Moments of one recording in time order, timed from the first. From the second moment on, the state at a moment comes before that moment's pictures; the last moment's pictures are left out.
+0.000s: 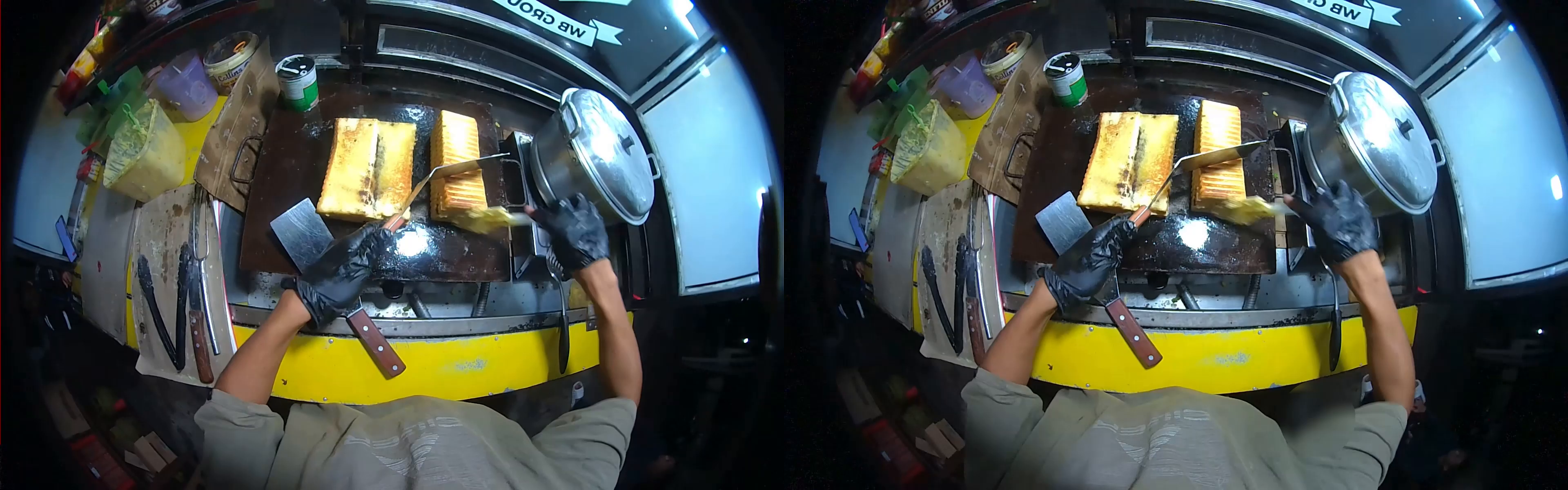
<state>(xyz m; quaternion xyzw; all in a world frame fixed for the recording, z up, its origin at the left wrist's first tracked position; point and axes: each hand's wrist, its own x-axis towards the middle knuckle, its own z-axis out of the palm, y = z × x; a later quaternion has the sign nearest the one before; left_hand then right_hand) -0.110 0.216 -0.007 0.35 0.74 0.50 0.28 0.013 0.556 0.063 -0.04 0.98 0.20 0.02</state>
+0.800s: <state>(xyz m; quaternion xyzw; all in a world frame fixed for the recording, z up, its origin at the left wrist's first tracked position) -0.051 0.191 -0.003 0.29 0.75 0.52 0.29 -0.209 0.599 0.103 -0.03 0.97 0.23 0.10</state>
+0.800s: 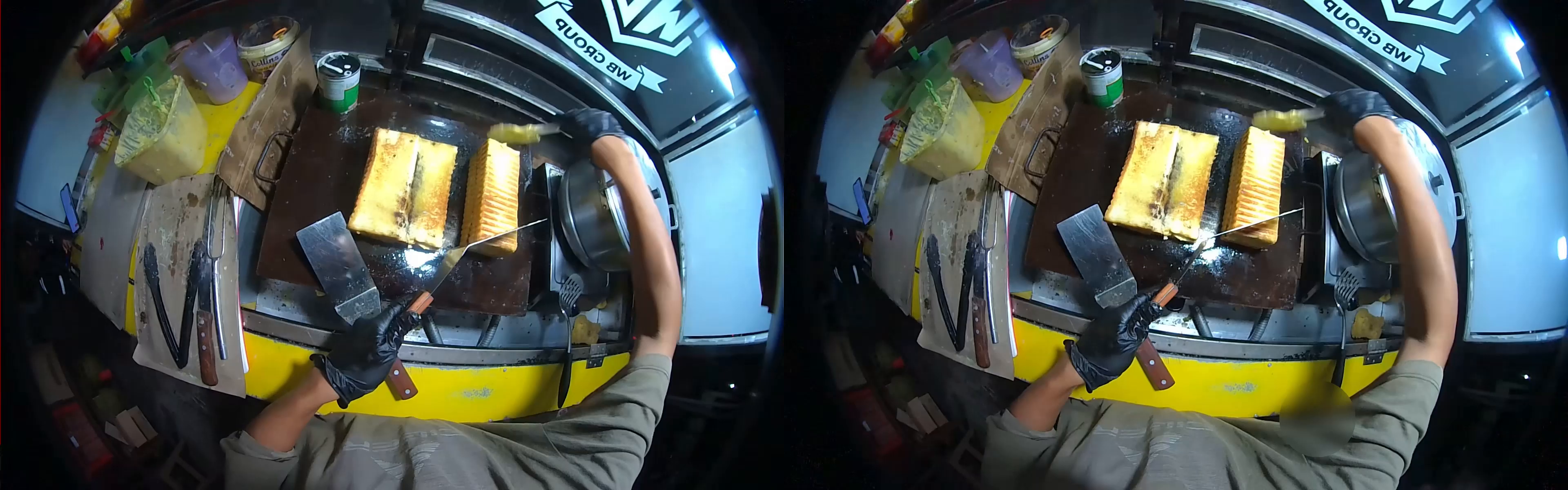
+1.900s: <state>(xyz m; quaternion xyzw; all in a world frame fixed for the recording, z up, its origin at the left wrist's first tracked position) -0.031 0.040 0.002 -0.13 0.60 0.74 0.27 -0.031 0.364 0.108 0.06 0.95 -0.03 0.32</state>
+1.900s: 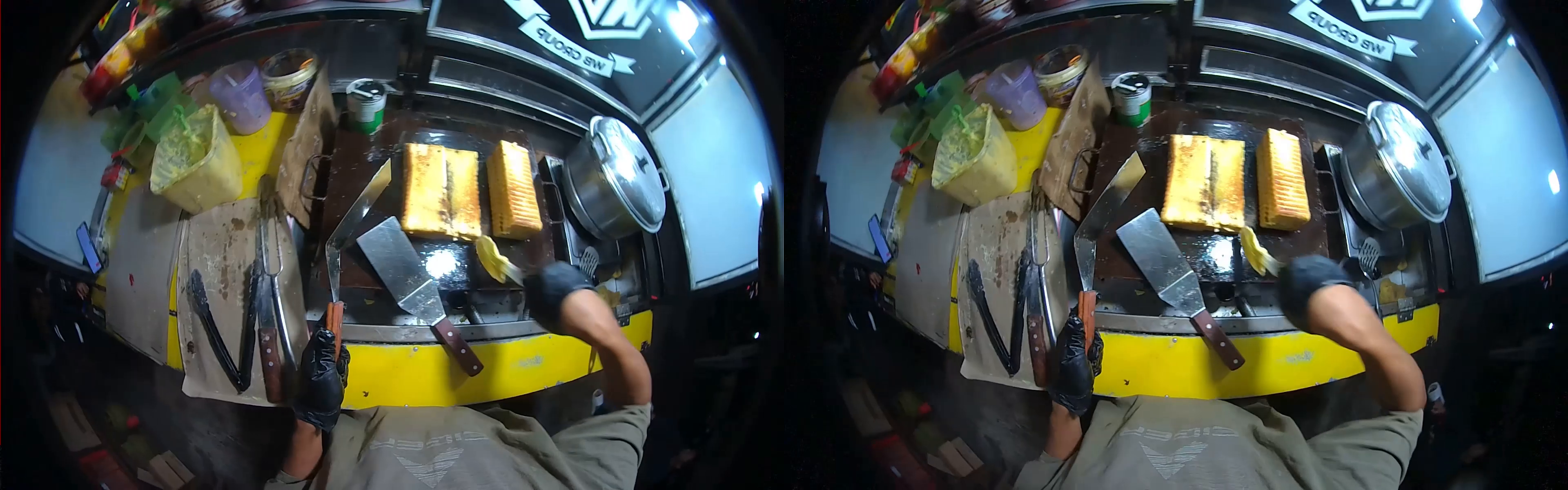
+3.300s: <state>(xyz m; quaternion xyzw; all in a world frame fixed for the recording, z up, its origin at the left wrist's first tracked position) -0.074 0.063 -0.014 -0.03 0.69 0.68 0.23 -0.245 0.467 0.068 -0.13 0.99 0.10 0.01</state>
